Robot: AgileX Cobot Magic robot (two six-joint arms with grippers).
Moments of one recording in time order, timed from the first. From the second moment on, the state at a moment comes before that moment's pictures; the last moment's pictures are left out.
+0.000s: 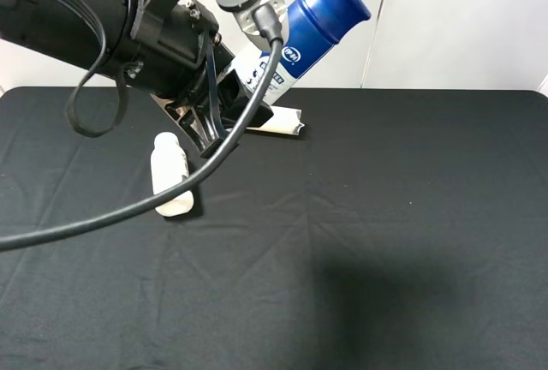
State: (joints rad) left arm -0.83 1.34 -0.96 -0.20 0.30 0.62; right arm 0.48 0.65 -0.96 0.06 1.22 -0.12
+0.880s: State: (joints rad) left arm -0.83 1.34 -0.96 -0.20 0.30 0.62; right arm 0.48 0.03 -0.49 0.02 1.03 -0.01
